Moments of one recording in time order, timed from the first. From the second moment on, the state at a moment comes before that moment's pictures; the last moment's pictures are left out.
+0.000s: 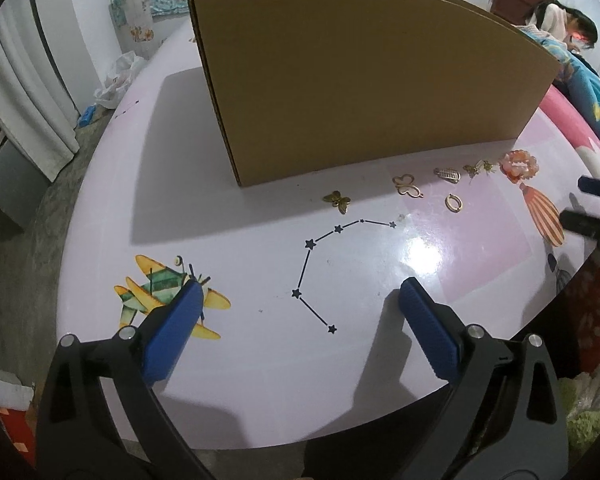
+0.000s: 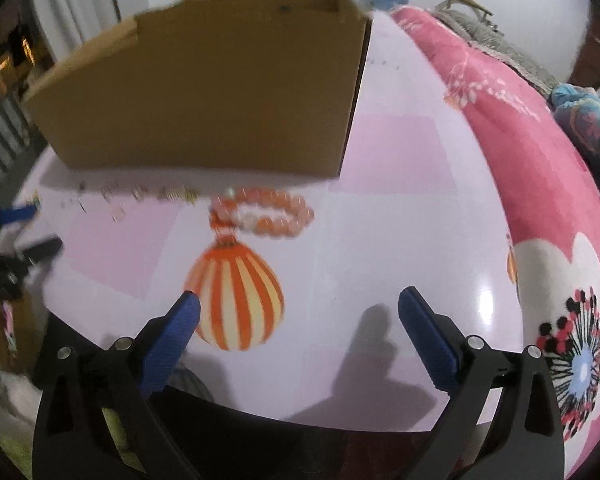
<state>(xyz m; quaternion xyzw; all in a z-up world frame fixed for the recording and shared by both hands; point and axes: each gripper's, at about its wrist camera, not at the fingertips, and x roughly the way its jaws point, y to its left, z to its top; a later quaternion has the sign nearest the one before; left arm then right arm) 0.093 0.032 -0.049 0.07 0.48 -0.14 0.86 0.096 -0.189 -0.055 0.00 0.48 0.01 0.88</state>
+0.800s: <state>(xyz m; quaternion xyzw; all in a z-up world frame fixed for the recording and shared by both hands) 0.084 0.041 -0.024 0.05 0.40 -0.22 0.89 0.116 -0.122 -0.050 0.08 0.45 0.18 0.87</state>
